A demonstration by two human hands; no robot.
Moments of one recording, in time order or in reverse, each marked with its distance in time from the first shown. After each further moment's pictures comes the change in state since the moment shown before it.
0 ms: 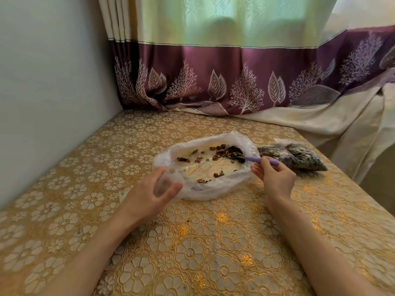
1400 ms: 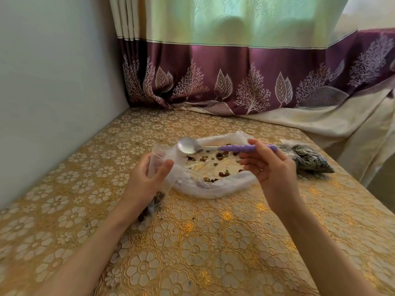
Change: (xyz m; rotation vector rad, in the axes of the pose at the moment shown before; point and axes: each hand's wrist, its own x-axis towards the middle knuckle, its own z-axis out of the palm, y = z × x) left_hand 0.001 0.011 -0.008 -0.530 0.207 -0.103; right_hand -0.047 -0.047 0.007 0.241 -0.554 -0.077
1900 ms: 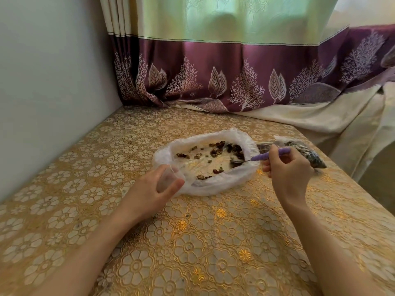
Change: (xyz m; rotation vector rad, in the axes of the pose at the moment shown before) left_hand -0.004 -0.009 0.008 0.562 -0.261 0.146; right_hand 0.016 0.018 -0.043 -0.740 0.437 -0.295
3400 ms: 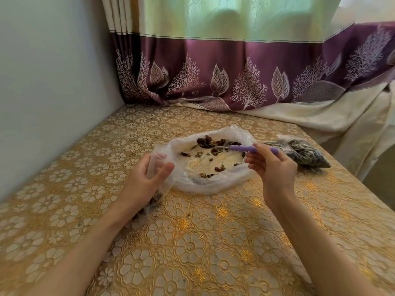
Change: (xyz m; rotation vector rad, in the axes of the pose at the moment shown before) left_hand 0.003 -0.002 -0.007 -0.461 0.180 -0.135; right_hand -0.015 -0.030 0.015 0.545 -0.148 0.425
